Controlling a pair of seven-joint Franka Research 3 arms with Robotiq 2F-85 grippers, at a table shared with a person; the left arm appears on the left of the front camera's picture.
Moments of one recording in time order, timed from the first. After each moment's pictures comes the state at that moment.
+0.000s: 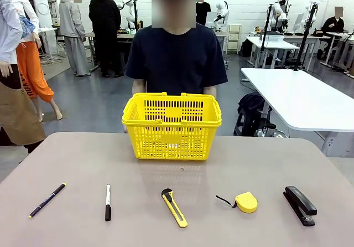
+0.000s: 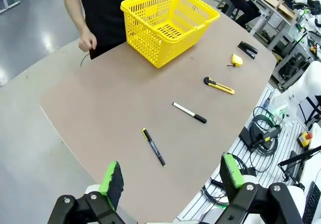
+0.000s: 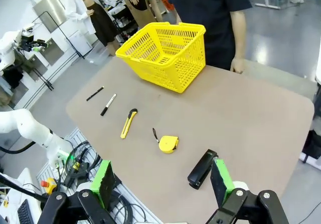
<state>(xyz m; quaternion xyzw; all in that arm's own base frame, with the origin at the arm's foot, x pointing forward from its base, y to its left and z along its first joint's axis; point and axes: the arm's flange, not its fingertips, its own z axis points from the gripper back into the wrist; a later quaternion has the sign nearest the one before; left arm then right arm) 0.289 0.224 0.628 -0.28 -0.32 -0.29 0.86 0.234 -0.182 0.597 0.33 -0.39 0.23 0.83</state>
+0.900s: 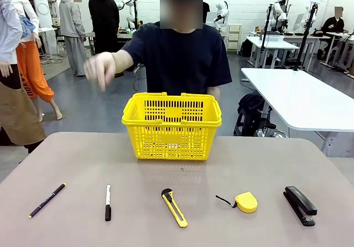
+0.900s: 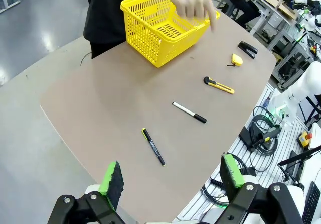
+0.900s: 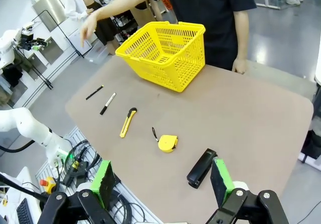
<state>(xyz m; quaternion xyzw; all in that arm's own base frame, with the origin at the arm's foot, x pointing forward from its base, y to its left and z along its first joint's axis) 0.289 0.224 0.628 -0.28 -0.32 -0.29 0.86 0.233 -0.182 0.597 0.33 -0.39 0.23 0.83</state>
